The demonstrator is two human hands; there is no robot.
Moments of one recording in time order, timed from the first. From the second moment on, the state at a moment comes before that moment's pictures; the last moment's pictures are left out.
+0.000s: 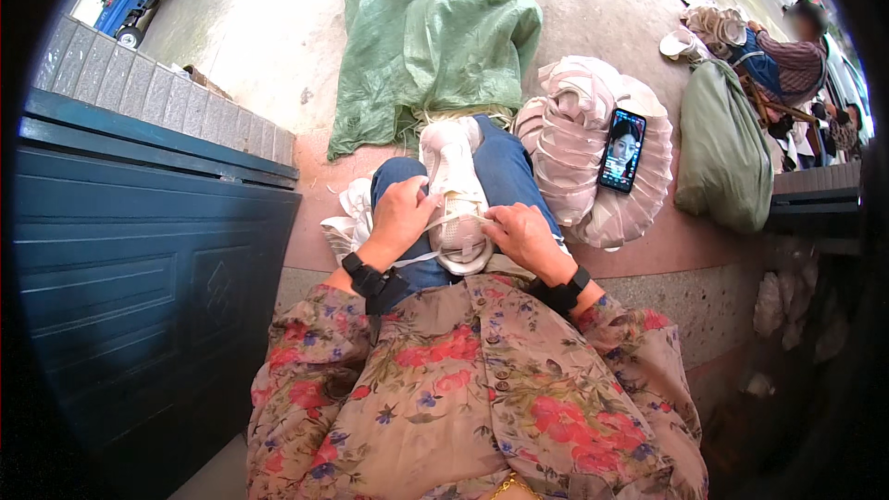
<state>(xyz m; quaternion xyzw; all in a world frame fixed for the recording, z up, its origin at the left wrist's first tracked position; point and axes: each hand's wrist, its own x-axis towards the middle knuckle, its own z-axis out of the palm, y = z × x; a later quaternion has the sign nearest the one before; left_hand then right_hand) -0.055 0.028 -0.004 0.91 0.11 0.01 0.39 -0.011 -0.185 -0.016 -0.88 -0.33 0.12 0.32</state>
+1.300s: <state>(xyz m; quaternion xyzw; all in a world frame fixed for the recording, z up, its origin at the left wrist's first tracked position) -0.086 0.021 0.007 0.96 -0.02 -0.05 0.29 -0.011 -0.226 -0.010 -0.88 -0.39 0.01 0.26</state>
